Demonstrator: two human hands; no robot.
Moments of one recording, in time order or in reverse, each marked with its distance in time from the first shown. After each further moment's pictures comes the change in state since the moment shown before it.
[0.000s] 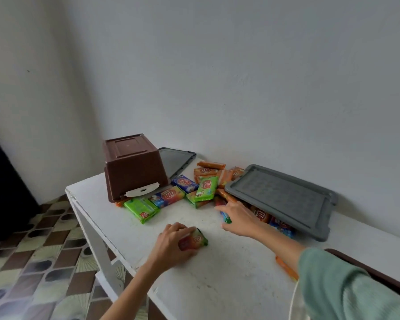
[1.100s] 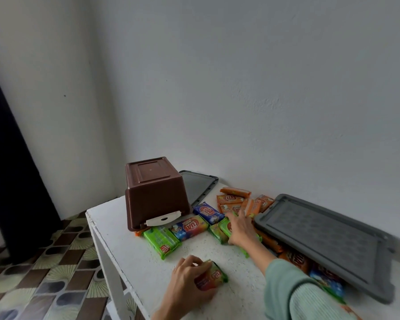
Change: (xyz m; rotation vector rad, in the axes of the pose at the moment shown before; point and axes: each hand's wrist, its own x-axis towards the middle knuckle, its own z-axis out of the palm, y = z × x) left_hand 0.013 -0.029 0.005 -0.069 0.078 -0.058; right_hand 0.110 -0.036 0.014 0.000 0.134 0.229
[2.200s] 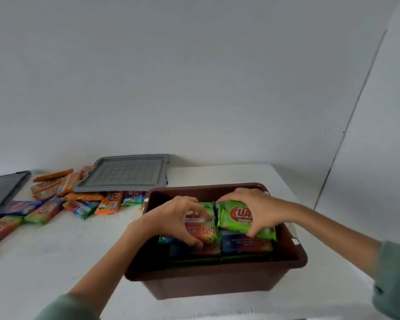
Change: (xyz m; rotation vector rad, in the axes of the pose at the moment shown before) left_hand -0.067 0.338 0.004 -0.006 -0.676 1.035; right_hand -0.454 0.213 -0.156 0.081 -0.133 0.298
